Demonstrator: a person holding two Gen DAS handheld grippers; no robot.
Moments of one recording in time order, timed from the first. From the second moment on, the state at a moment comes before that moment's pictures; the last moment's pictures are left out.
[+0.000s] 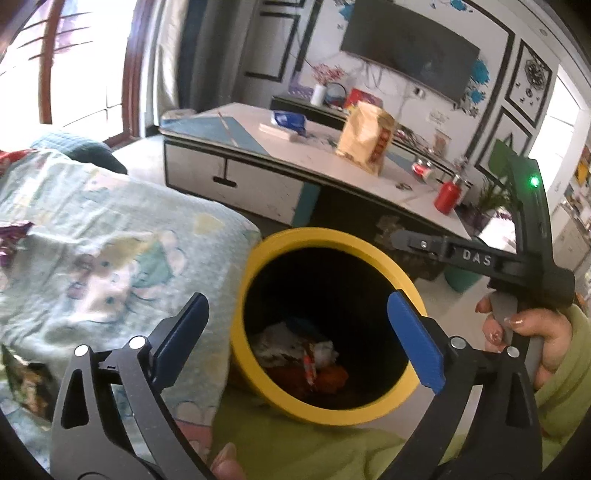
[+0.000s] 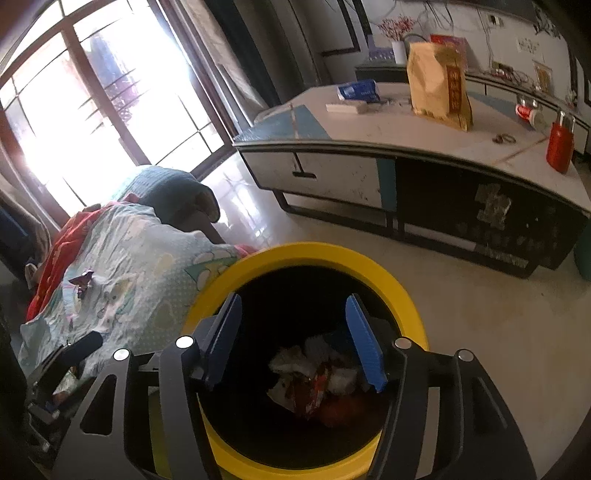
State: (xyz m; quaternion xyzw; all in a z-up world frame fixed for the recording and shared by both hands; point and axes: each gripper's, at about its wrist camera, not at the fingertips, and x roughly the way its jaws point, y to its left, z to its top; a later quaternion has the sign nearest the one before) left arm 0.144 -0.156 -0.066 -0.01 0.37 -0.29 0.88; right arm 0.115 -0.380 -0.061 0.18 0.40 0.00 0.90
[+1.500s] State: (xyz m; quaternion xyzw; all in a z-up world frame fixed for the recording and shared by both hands) left arm 0.126 0.017 -0.040 -0.09 0.32 -0.10 0.94; right arm 0.153 -0.199 0.009 0.08 0.34 0.20 0.92
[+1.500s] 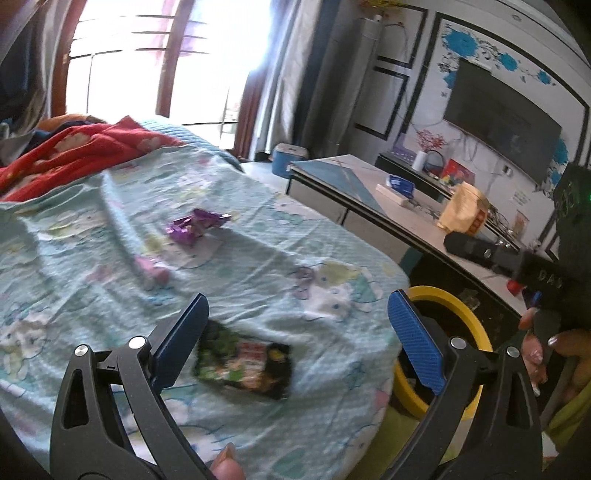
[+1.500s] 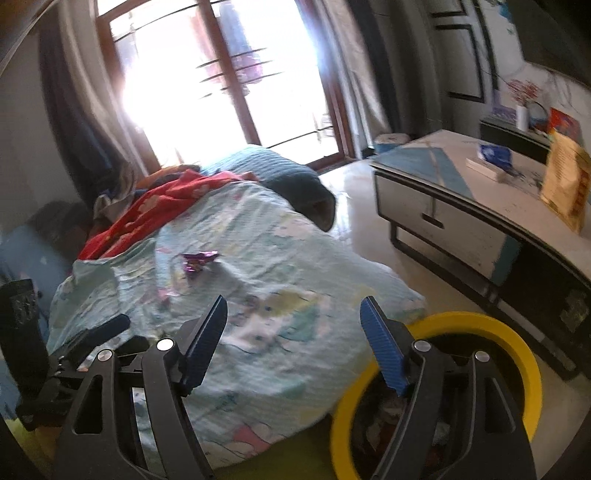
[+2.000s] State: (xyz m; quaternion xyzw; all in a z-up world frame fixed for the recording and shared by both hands) left arm 0.122 0.065 -0.071 -0.11 0.36 -0.07 0.92; right arm 0.187 -0.104 0.021 0.02 0.35 0.29 0.89
